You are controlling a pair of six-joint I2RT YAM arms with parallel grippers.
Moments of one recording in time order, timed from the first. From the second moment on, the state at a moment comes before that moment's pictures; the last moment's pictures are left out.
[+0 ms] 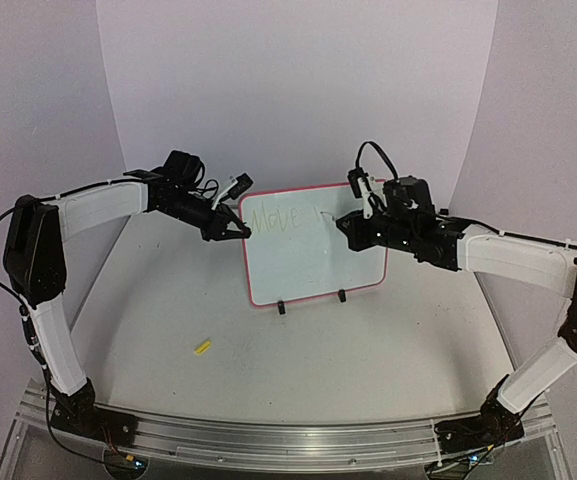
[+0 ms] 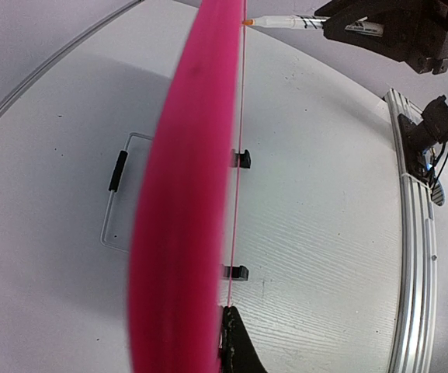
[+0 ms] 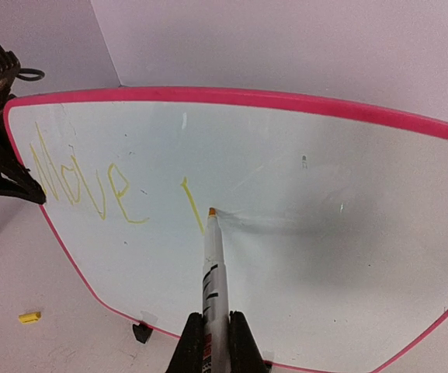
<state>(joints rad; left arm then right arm) -0.47 1.85 1.56 -0.54 0.75 0.39 0.67 1.53 1.14 -0.03 0.05 0.15</state>
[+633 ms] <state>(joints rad) -0.47 1.85 1.56 -0.54 0.75 0.39 0.67 1.53 1.11 -0.02 0.07 0.17</state>
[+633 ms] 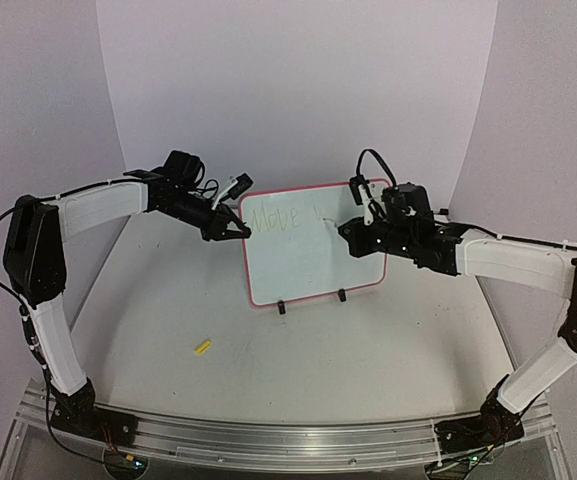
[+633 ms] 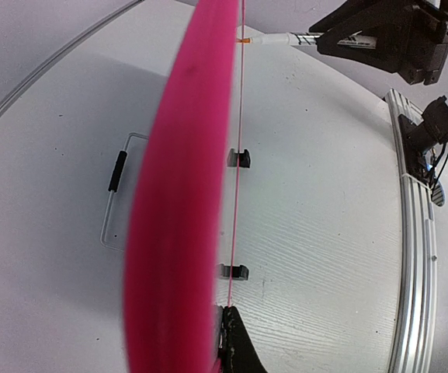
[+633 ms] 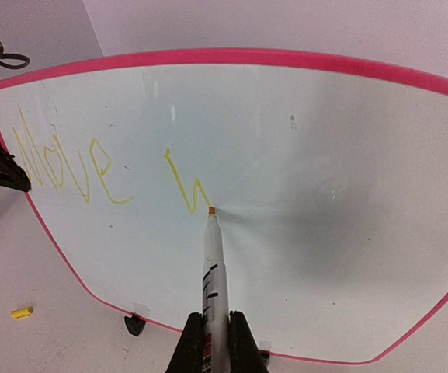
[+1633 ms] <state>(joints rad) -0.47 1.85 1.56 -0.54 0.75 0.39 0.67 1.53 1.17 -0.04 0.12 0.13</state>
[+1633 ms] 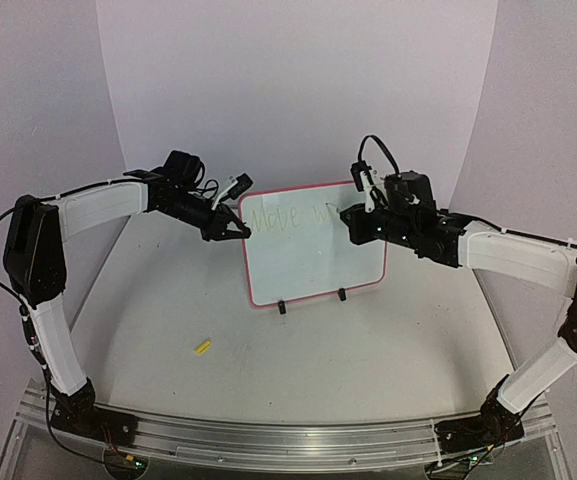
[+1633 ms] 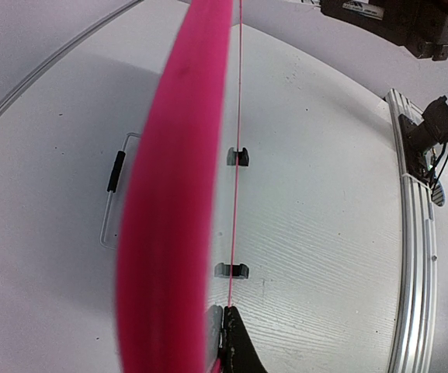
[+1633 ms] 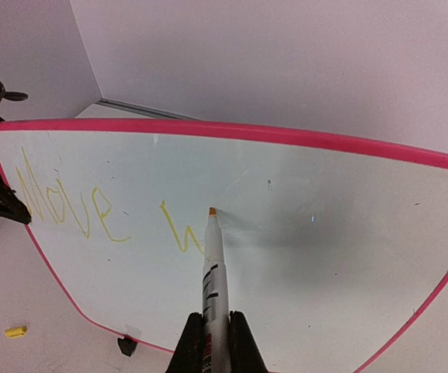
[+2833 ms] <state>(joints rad) -0.47 1.85 1.56 -0.55 0.75 0.39 0.67 1.49 1.10 -0.04 0.11 0.16</state>
